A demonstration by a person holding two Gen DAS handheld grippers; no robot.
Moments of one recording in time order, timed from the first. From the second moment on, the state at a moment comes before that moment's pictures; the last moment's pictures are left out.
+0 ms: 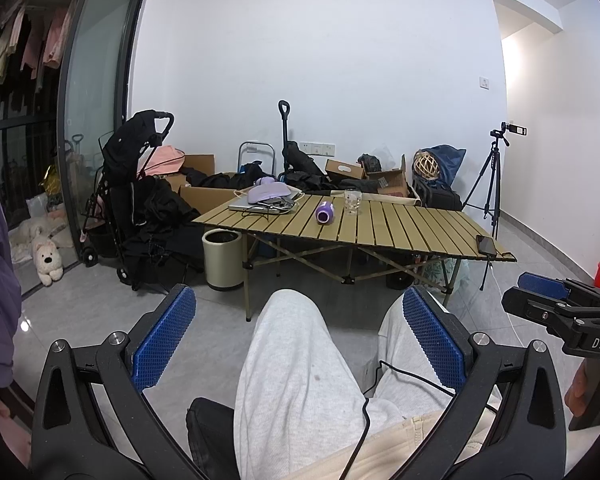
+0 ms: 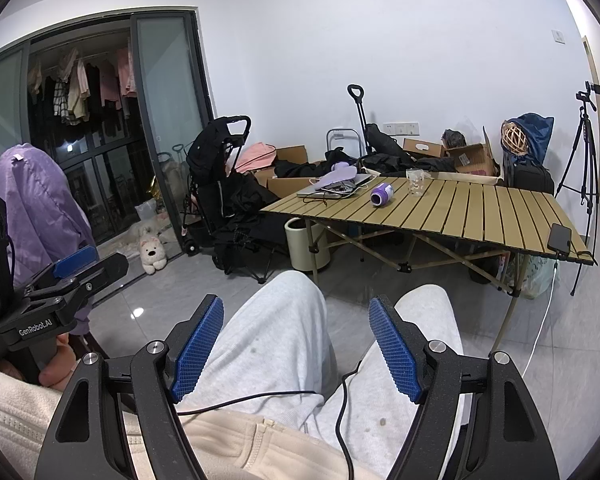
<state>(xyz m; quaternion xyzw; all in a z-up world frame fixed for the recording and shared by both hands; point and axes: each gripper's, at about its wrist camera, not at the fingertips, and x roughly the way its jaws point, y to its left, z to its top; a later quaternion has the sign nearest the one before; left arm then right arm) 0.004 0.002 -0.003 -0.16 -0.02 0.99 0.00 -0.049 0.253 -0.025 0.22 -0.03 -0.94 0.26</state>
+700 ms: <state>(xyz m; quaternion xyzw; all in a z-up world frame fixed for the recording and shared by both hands) 0.003 0.000 -0.004 -0.16 -0.02 0.99 0.00 -0.048 0.251 -0.028 0.22 -0.03 -0.94 0.26</state>
